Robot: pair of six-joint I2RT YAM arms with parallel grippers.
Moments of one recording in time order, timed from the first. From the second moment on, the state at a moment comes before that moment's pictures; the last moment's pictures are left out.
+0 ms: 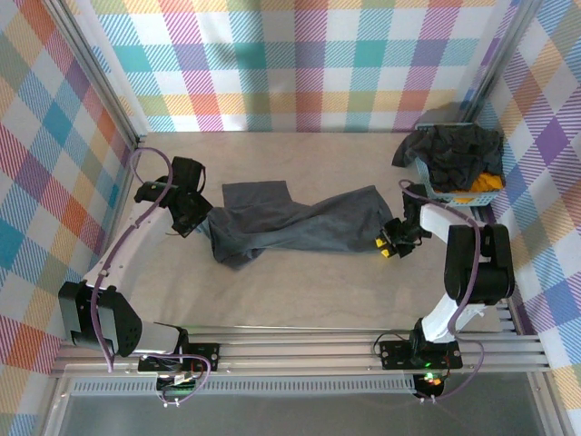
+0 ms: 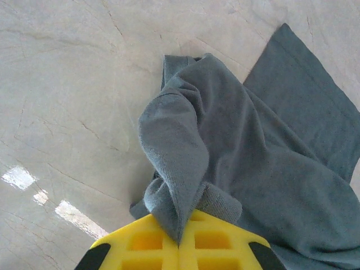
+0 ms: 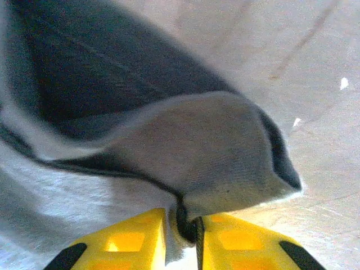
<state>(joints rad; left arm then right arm) -0.20 1.37 1.24 -1.02 -0.16 -1.00 0.03 1.67 0.95 -0.70 -0.34 1.05</state>
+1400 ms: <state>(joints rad) -0.20 1.37 1.24 -1.01 -0.15 -1.00 0.03 1.67 1.01 -0.76 -0.39 1.12</state>
